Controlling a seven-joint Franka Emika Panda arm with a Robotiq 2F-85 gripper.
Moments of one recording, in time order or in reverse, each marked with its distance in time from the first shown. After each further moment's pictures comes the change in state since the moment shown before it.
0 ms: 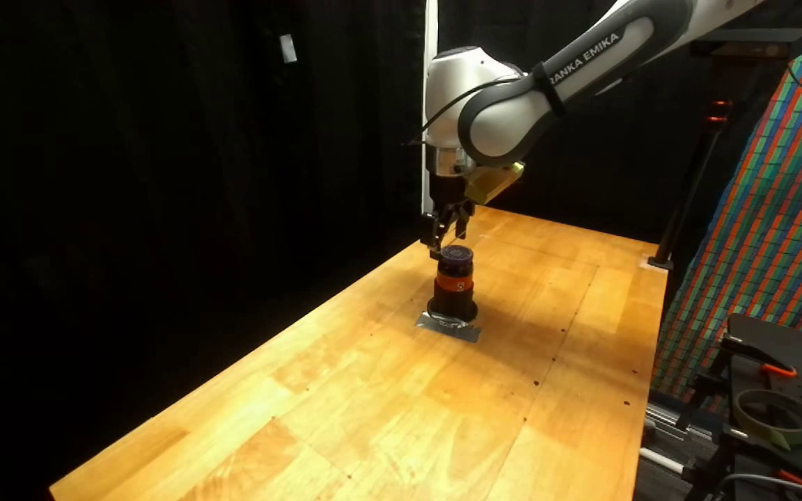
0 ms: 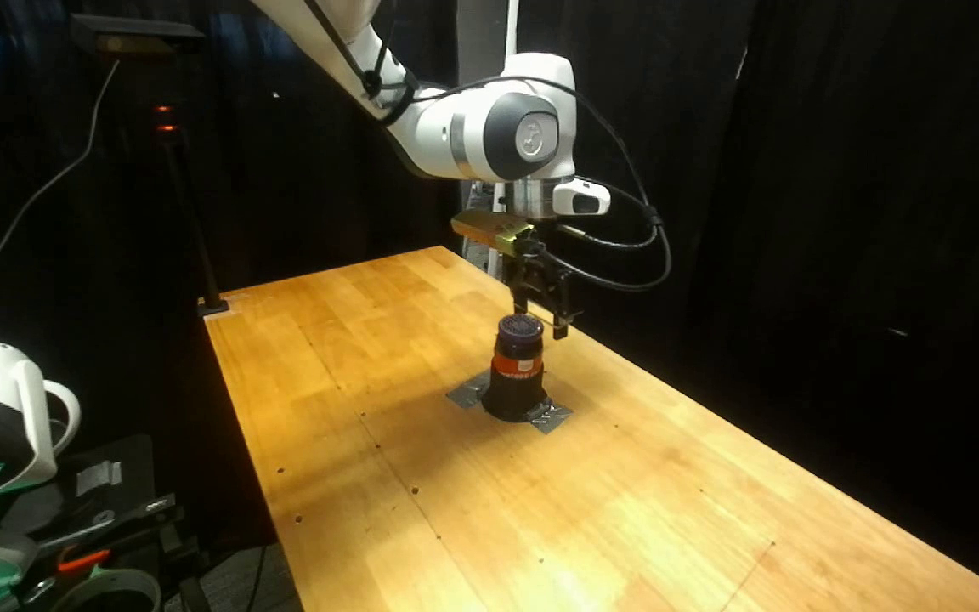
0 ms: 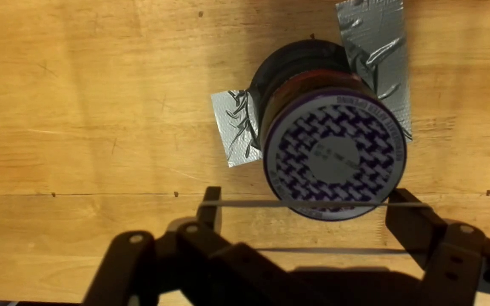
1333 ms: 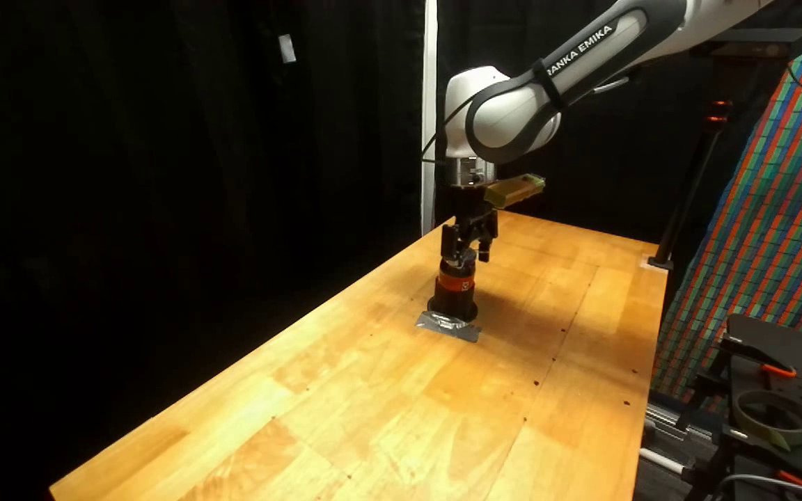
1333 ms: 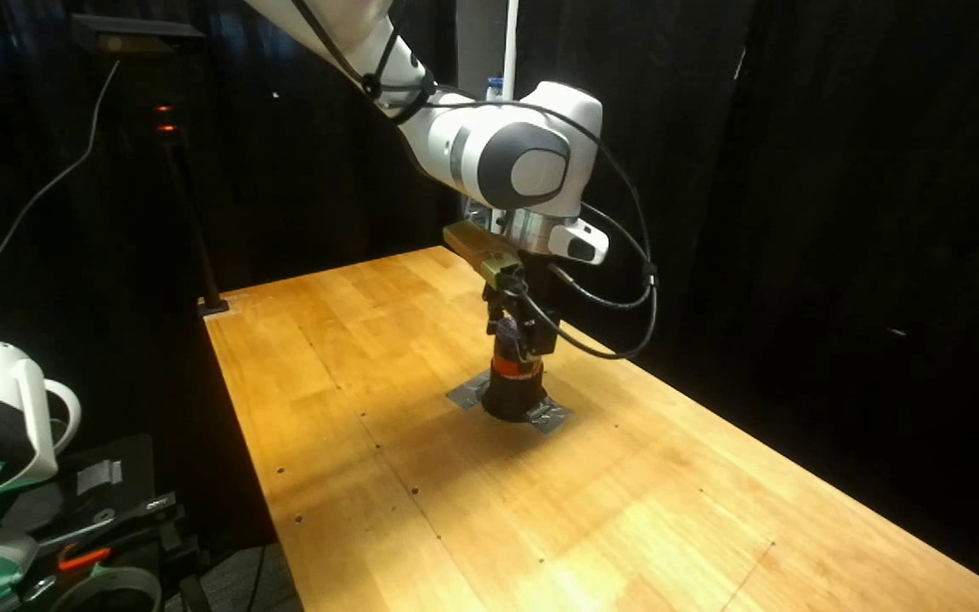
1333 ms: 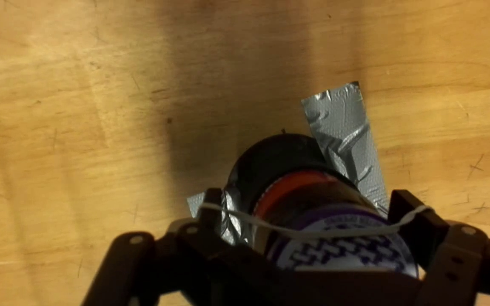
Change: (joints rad) arm -0.052 -0.027 0.004 -0.094 0.240 -0.071 -0.107
